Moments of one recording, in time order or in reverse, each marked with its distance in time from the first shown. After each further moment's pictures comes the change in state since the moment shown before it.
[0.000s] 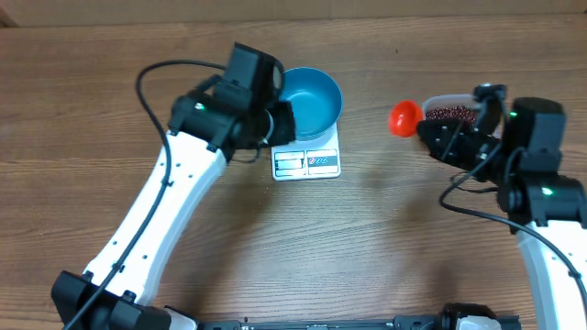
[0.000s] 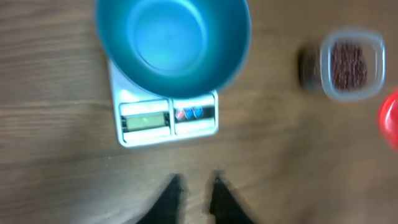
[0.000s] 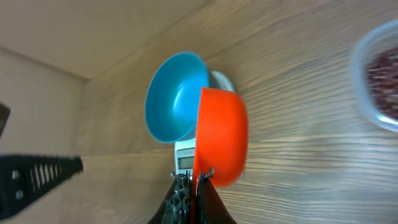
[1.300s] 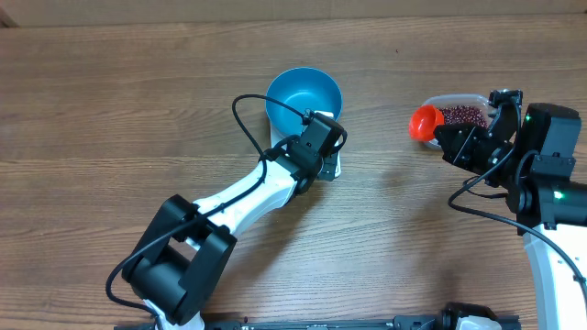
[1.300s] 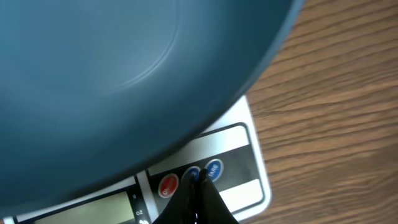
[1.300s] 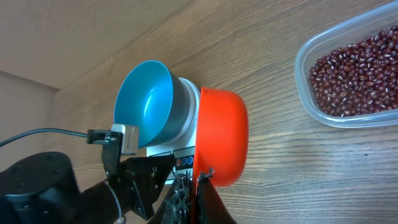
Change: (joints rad) left arm -0.221 0.258 -0.434 0.747 -0.314 0.093; right arm -0.063 -0.012 0.000 -0.054 0.063 -0.061
